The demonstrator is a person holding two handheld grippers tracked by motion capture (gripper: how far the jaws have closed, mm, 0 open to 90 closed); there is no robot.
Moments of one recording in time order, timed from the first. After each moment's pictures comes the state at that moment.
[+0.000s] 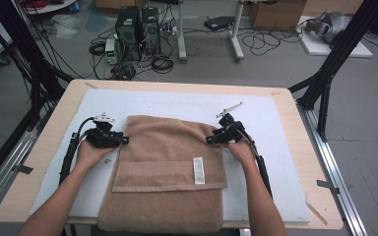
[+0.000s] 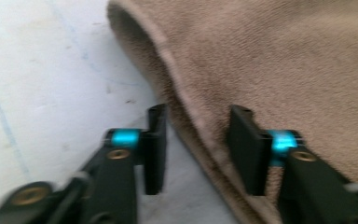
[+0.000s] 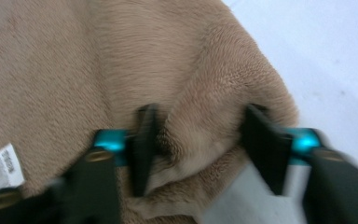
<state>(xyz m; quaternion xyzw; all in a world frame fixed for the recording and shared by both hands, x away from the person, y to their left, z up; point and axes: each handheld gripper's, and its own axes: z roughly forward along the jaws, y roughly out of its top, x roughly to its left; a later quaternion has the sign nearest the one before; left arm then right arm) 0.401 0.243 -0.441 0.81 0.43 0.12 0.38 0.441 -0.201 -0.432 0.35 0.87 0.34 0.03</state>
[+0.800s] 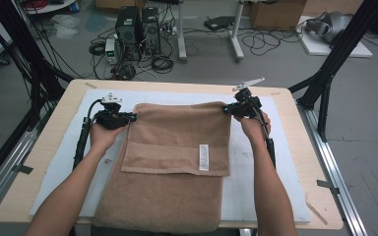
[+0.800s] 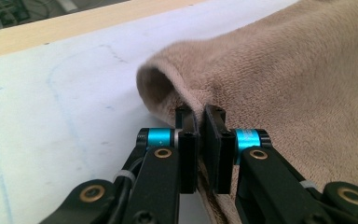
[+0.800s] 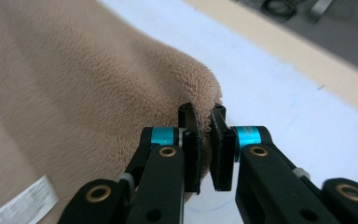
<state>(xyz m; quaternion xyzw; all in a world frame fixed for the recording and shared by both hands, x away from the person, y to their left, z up) 0.437 0.214 -0.404 0.78 0.44 0.17 0.42 0.469 -0.233 -0.359 0.36 0.85 0.36 0.14</state>
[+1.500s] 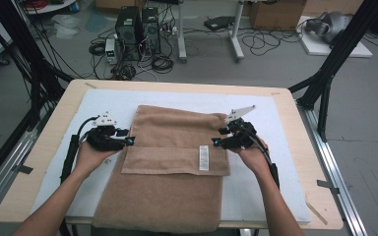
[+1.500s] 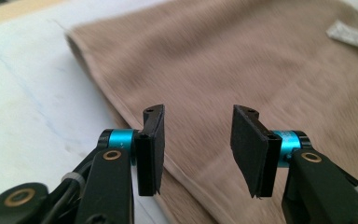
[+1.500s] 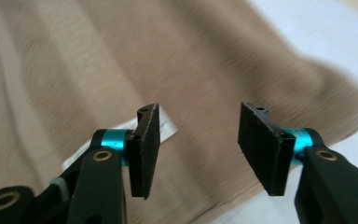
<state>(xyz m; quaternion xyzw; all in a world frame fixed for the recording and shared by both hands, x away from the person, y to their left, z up) 0.363 0.223 -0.411 0.83 0.34 0.14 0.42 0.384 -0.213 -0.384 0.28 0.88 0.36 0.11</state>
